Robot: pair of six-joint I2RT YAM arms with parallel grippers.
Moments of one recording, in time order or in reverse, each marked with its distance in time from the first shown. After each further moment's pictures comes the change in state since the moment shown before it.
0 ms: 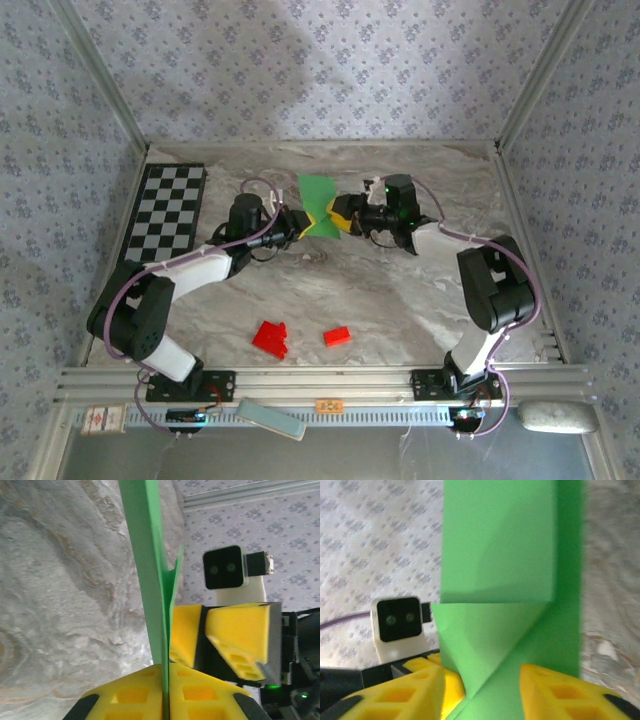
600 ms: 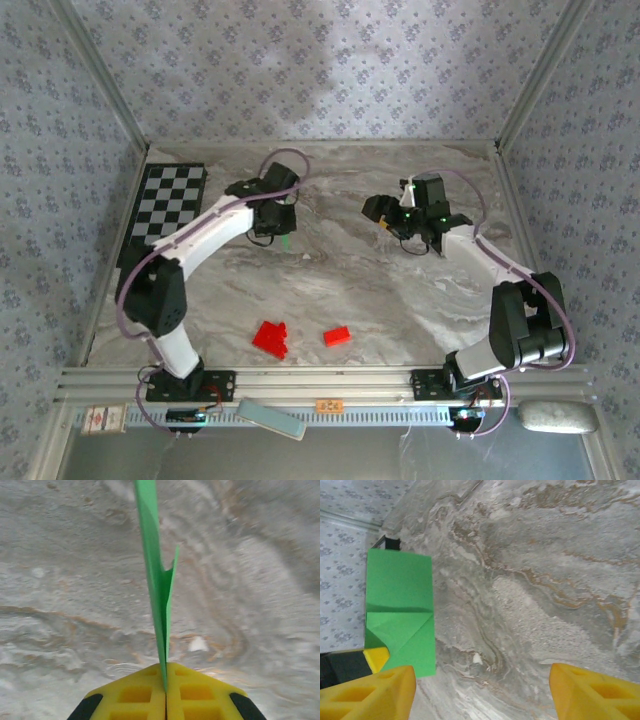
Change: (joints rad) left arm -0.104 0.212 0.662 -1.241 -0.686 0.584; right arm -0.108 -0.232 -0.001 -0.483 0.324 -0.396
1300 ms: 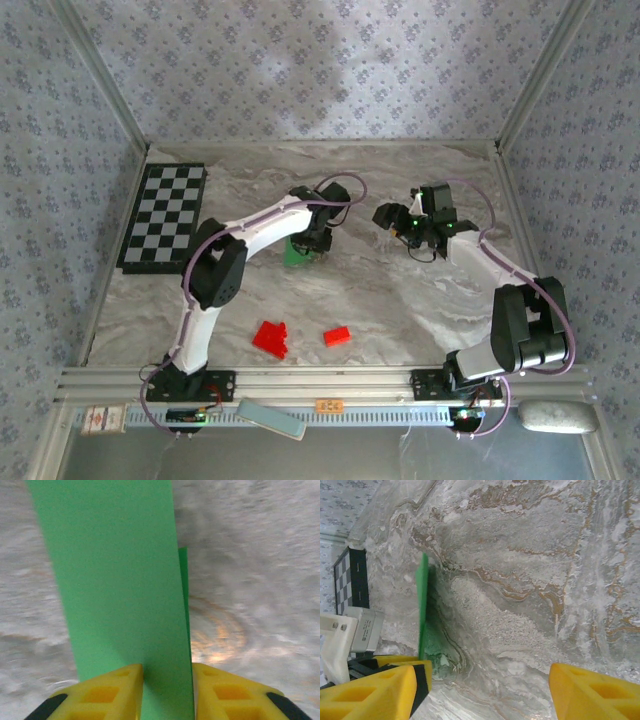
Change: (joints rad) left arm -0.157 0.363 0.262 -0.120 0.006 0.057; right arm -0.048 -0.028 -0.067 -0.033 0.050 -0.008
